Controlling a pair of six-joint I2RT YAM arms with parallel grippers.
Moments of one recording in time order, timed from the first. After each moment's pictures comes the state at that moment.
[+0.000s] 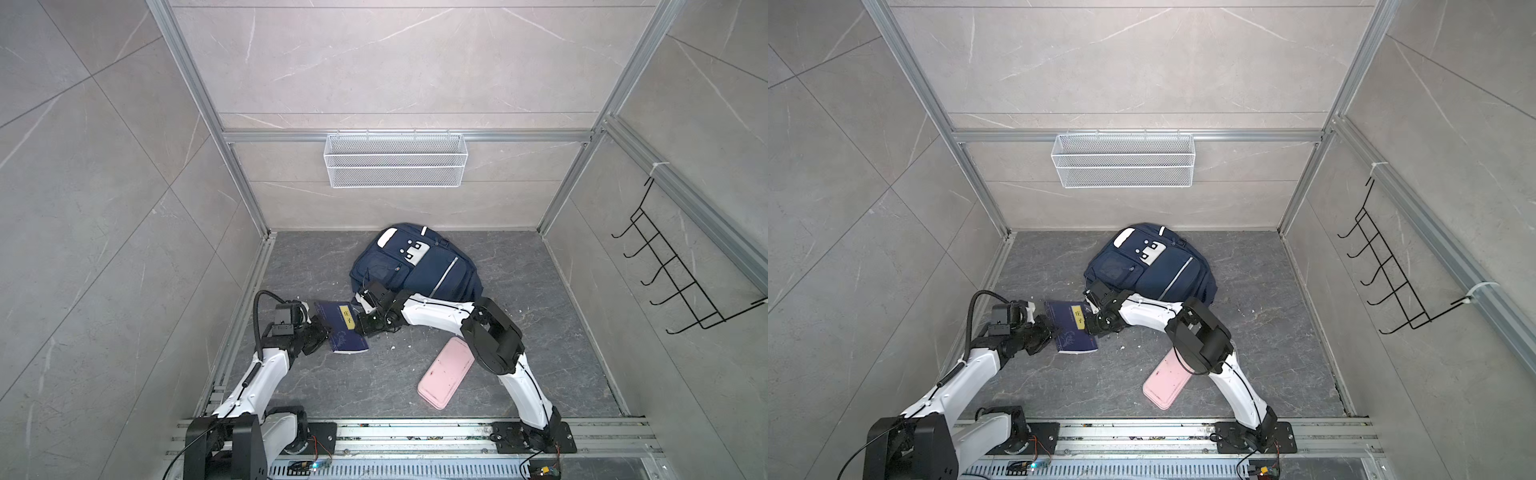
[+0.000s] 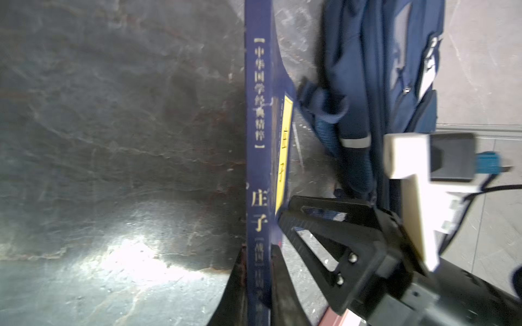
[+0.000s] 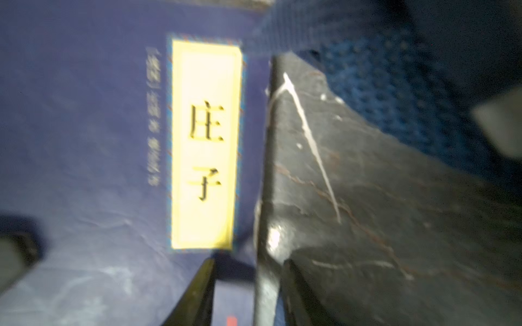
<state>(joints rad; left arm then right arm) 0.00 1.07 0.51 -0.34 0.46 -0.70 0.91 2.24 1.66 -0.45 -0.25 0.55</state>
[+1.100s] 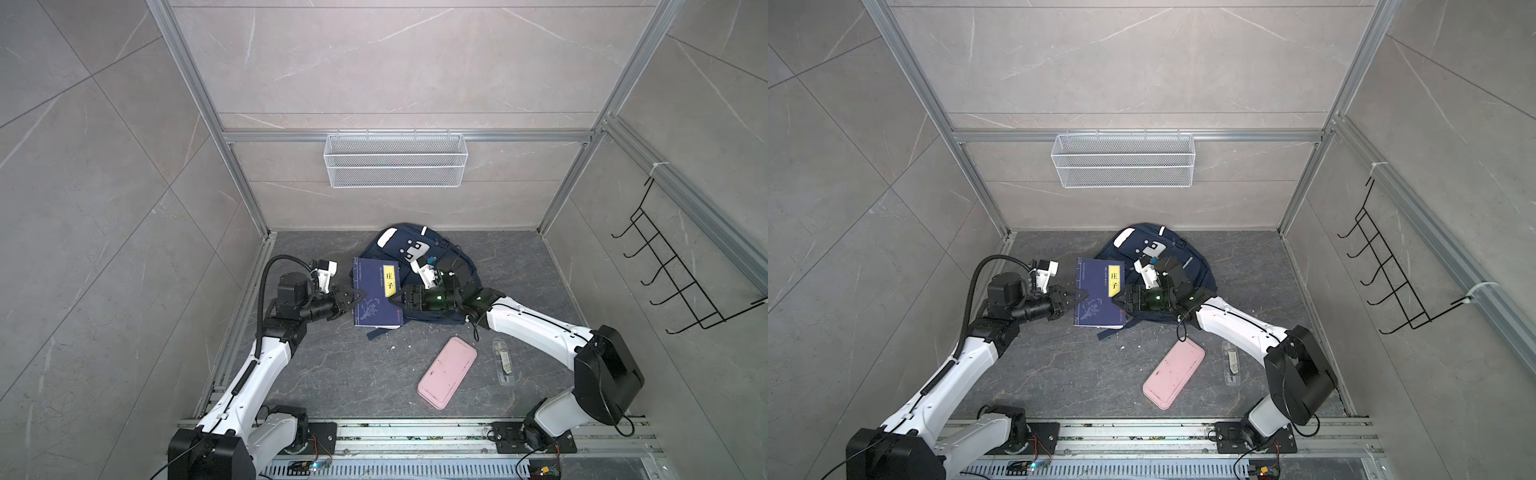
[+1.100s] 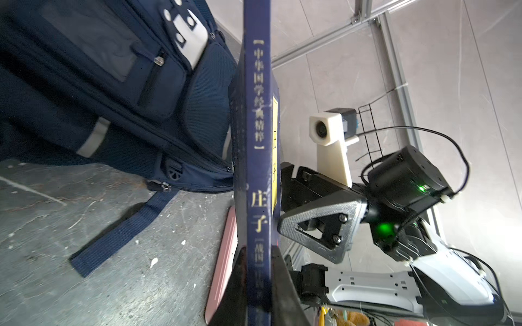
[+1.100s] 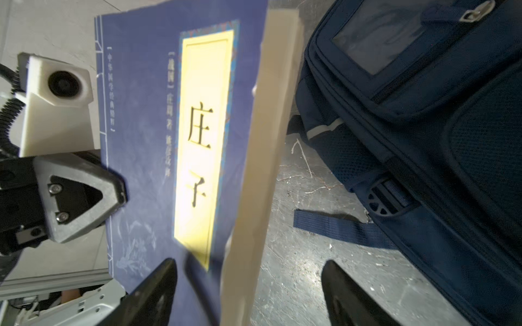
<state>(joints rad) -0.19 1.06 0.74 -0.12 0.87 -0.76 0.64 1.55 1.06 -0.07 -0.55 0.67</state>
